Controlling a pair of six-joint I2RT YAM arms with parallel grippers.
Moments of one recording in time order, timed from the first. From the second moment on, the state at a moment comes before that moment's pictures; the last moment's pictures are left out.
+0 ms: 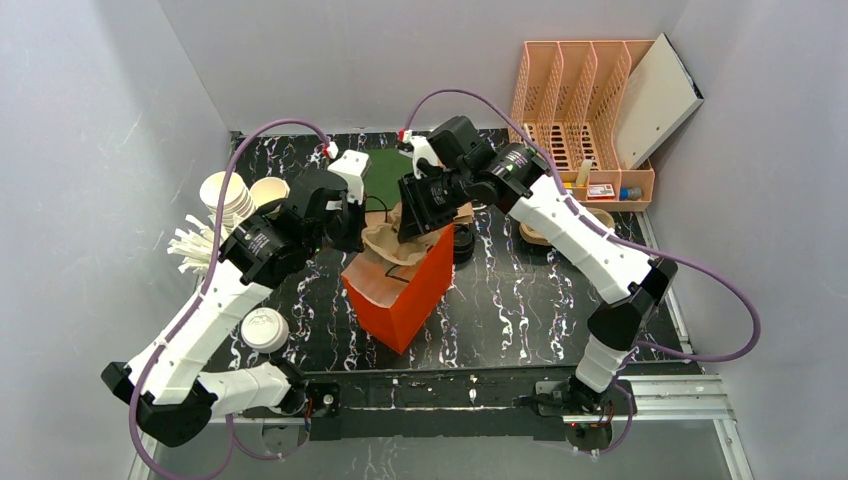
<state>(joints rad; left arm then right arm) -0.71 1.12 1.43 -0.97 -0.20 -0.26 0.86 1.72 1.98 -1.06 -0.41 0.34</state>
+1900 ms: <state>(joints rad) -0.71 1.04 1.37 -0.93 -0.27 -0.26 0.96 1.69 1.91 -1.02 -0.09 0.38</state>
